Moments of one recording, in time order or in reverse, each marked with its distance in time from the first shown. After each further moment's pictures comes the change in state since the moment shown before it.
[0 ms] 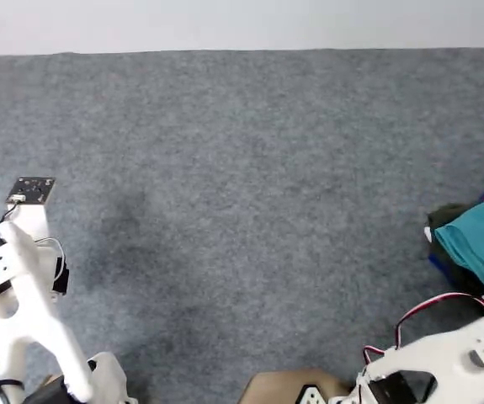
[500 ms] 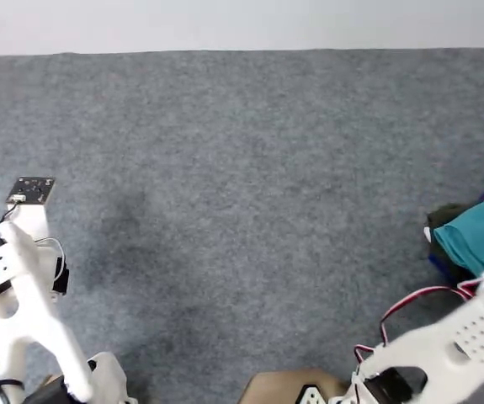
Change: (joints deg) left arm 0.0 0.0 0.0 0.0 0.0; right arm -11.5 -5.7 -11.0 19.4 -5.5
